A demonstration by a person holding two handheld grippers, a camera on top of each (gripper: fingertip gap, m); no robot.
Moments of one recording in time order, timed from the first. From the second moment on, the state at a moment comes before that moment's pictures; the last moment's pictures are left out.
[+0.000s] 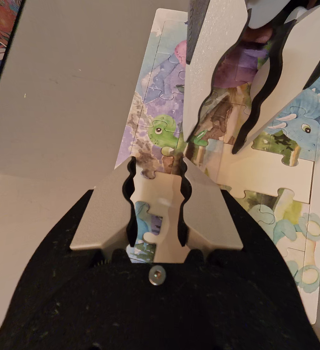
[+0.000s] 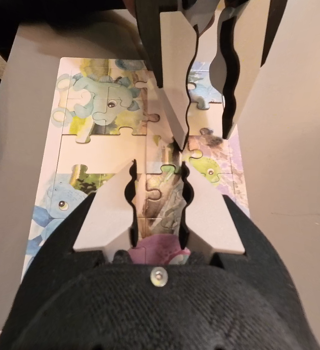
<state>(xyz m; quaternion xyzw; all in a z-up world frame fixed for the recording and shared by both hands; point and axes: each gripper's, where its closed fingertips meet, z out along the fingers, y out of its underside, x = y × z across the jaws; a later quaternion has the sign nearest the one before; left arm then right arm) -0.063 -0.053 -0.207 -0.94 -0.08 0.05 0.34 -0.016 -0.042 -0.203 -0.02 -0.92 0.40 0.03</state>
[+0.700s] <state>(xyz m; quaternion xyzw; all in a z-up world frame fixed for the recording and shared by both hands) -0.088 -0.058 -0.161 -0.88 -0.13 0.07 0.45 -0.013 -0.044 -0.183 -0.04 -0.89 0.45 -0.01</state>
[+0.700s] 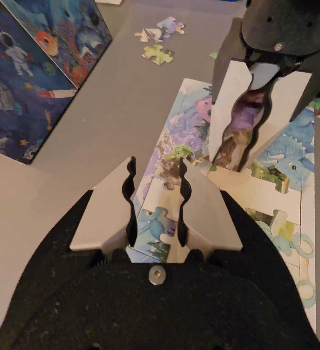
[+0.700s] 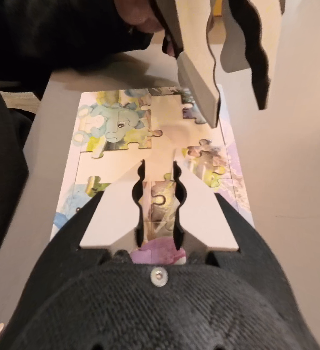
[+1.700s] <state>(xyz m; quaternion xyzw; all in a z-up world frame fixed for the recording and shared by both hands) -0.108 -0.070 -0.167 -0.88 -0.17 0.09 0.44 -0.032 -0.045 -0.190 -0.10 -0.89 0.44 0.03</state>
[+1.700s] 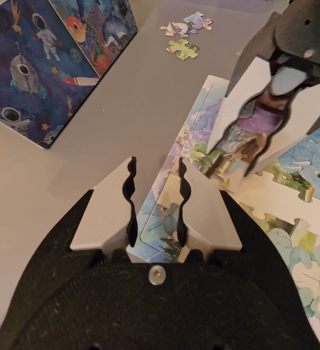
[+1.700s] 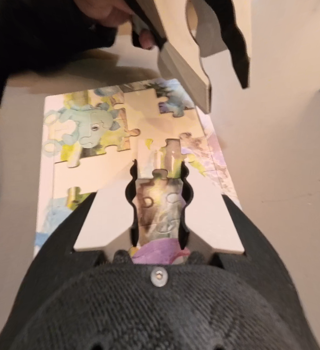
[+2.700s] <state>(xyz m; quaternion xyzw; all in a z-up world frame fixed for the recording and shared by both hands) -0.112 -0.068 -0.174 -0.87 -0.16 0.11 0.45 0.068 -0.052 -0.204 0.02 -0.93 0.35 -0.03</state>
